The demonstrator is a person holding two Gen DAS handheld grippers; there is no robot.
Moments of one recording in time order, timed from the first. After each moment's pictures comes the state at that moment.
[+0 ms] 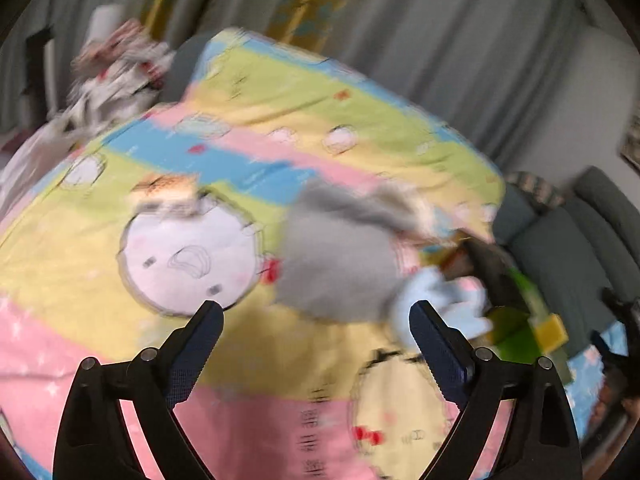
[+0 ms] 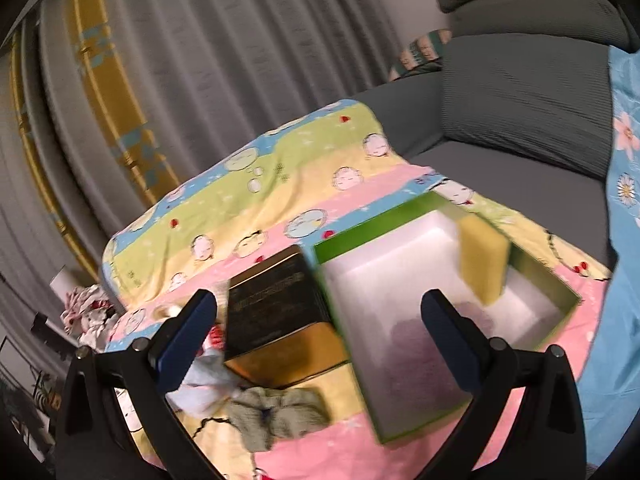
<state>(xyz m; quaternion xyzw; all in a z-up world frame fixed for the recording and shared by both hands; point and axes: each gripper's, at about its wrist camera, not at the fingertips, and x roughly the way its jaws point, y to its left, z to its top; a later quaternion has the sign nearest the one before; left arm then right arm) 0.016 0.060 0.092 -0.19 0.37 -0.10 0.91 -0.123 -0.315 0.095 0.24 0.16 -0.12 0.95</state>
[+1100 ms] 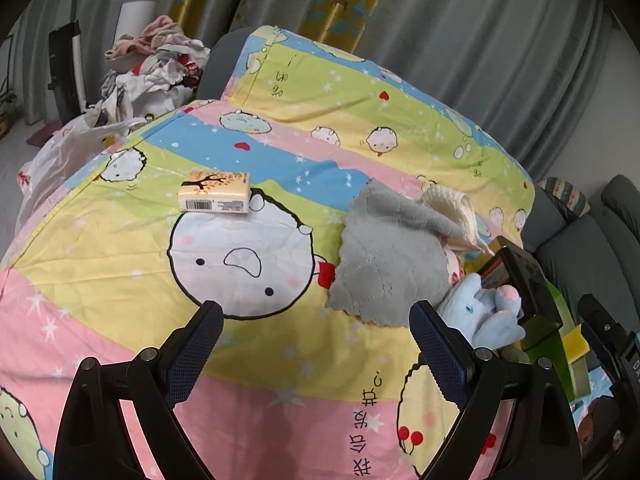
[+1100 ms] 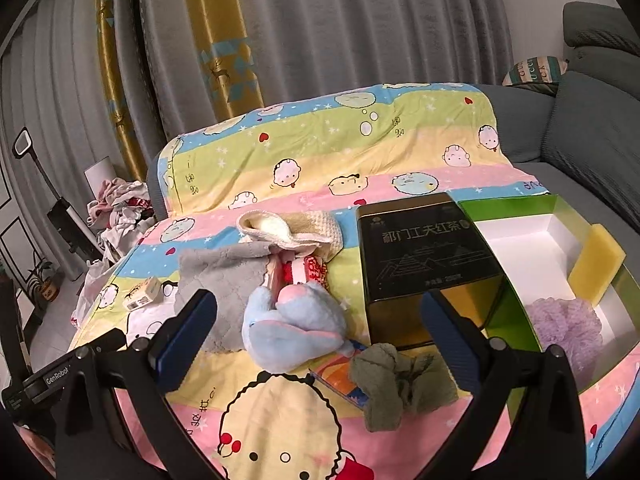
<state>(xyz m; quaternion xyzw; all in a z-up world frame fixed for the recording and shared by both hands) 0.018 0.082 0.092 -0.18 0.37 -0.05 0.91 -0.070 -0.190 0.078 0.11 0.22 -0.02 0.97</state>
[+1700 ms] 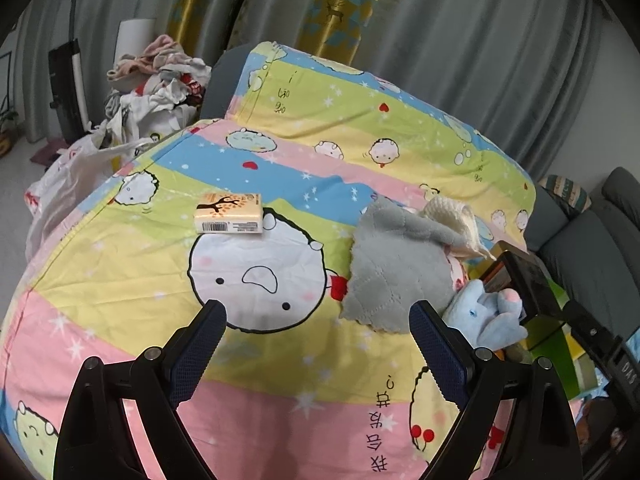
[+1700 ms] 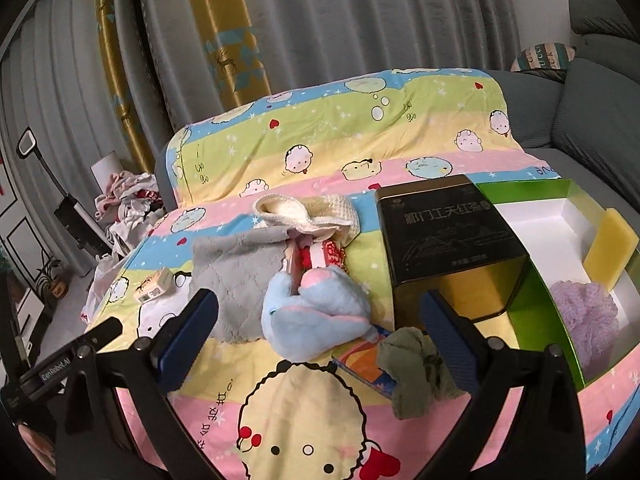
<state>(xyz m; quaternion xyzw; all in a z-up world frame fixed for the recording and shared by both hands) 0.010 0.095 0.105 -0.16 0.36 -0.05 0.92 -0.066 -0.172 0.069 0.11 0.24 0.00 0.96</state>
